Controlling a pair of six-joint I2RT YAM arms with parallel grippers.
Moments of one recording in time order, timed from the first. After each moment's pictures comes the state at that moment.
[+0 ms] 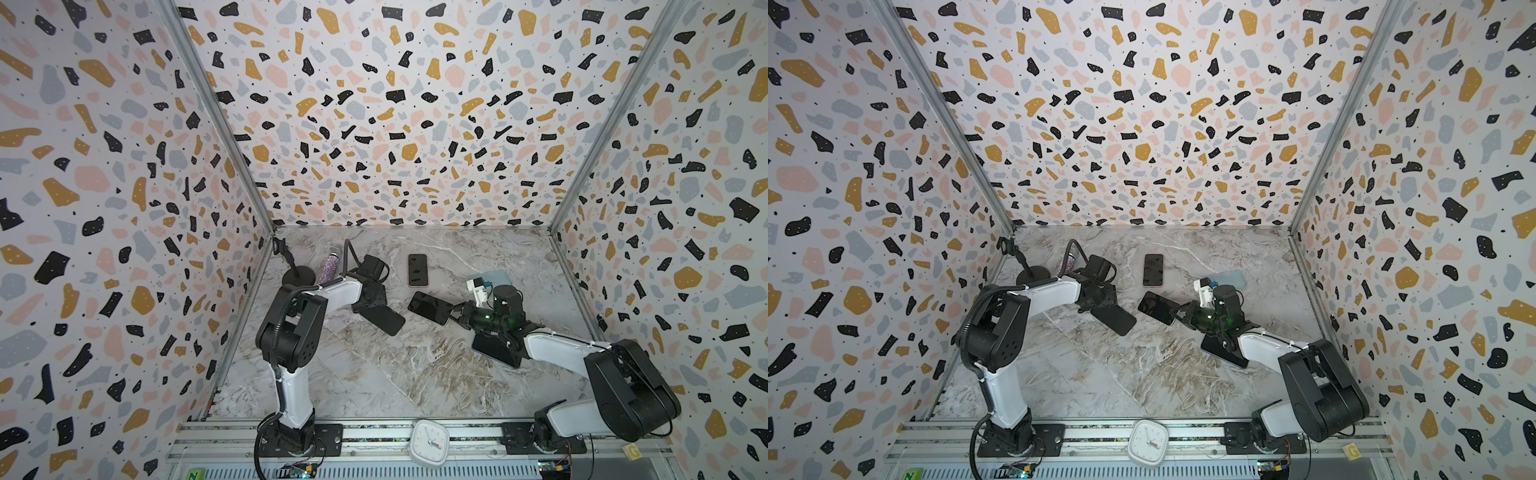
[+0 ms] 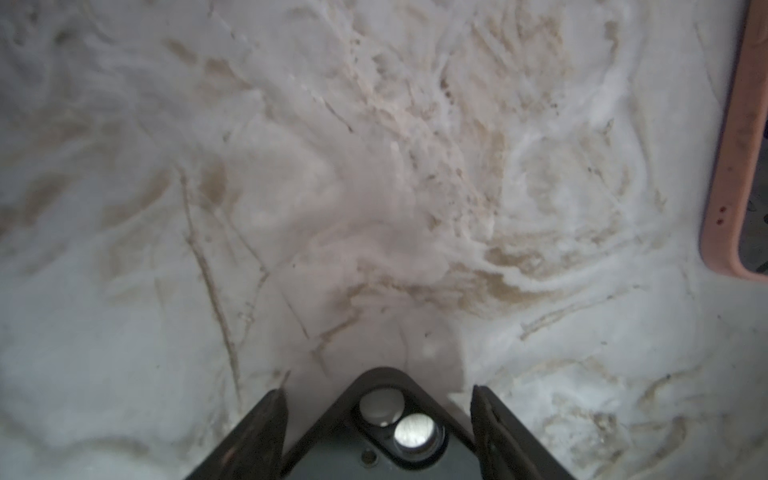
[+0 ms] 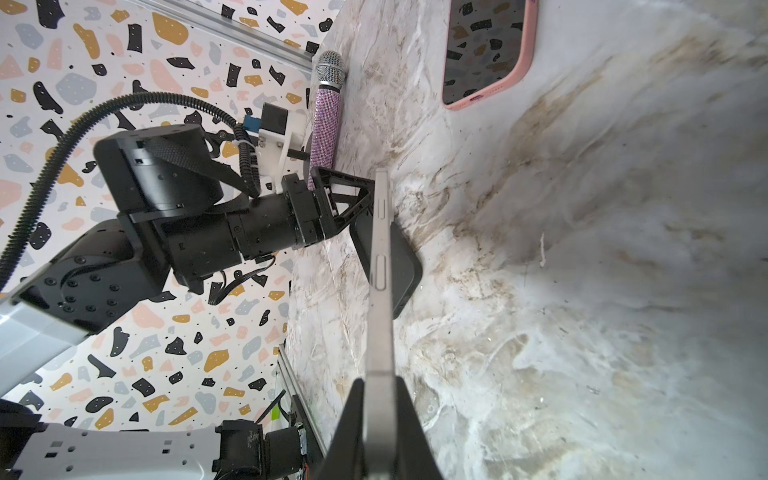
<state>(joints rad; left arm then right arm) -0.43 1.89 1.17 -0.43 -0.08 -0.56 0.41 1.41 0.53 0.39 -0.66 0.89</state>
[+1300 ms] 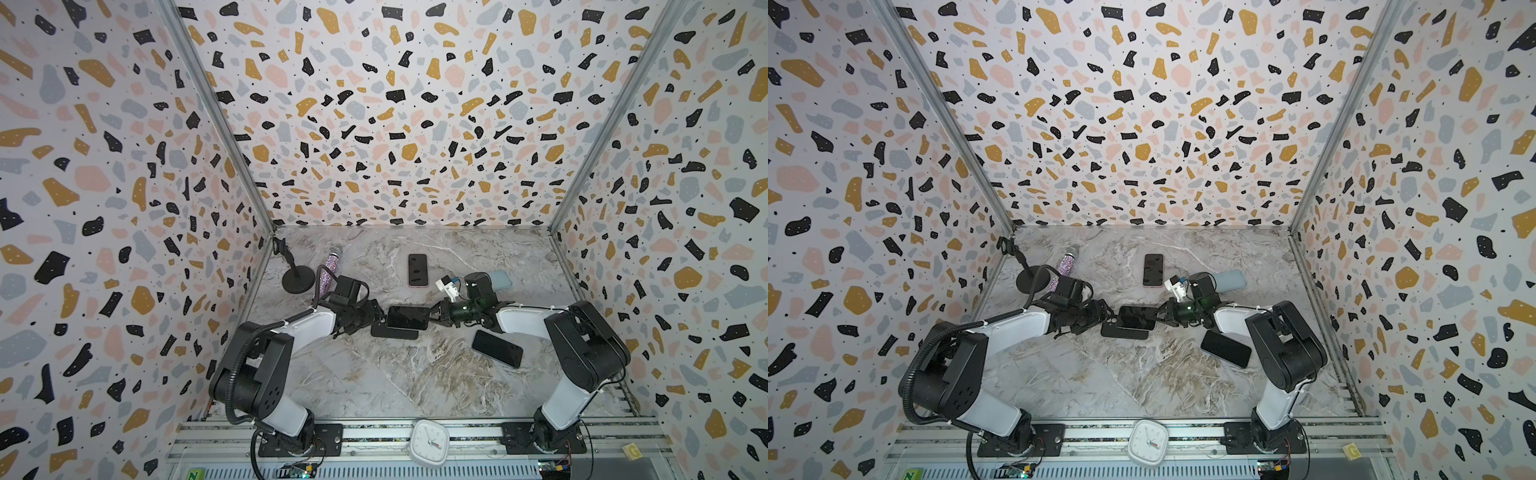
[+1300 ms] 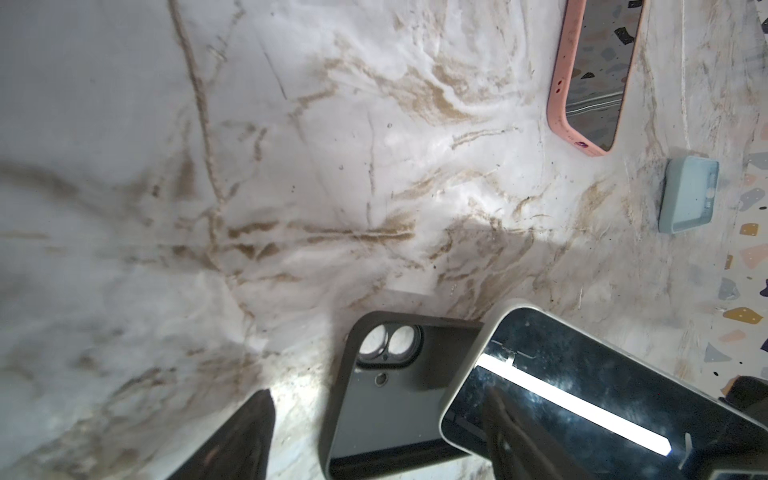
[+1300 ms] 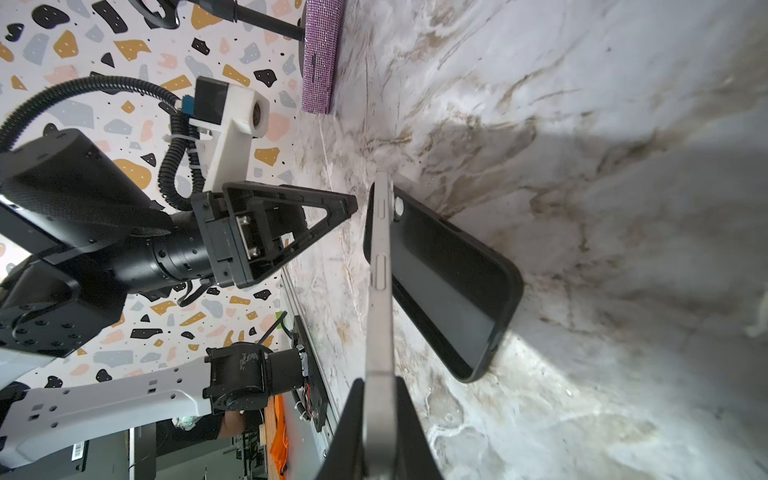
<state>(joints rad) -0.33 1.55 0.77 -0.23 0.28 -0.67 0.48 1.74 0.82 0.21 -0.88 0.73</state>
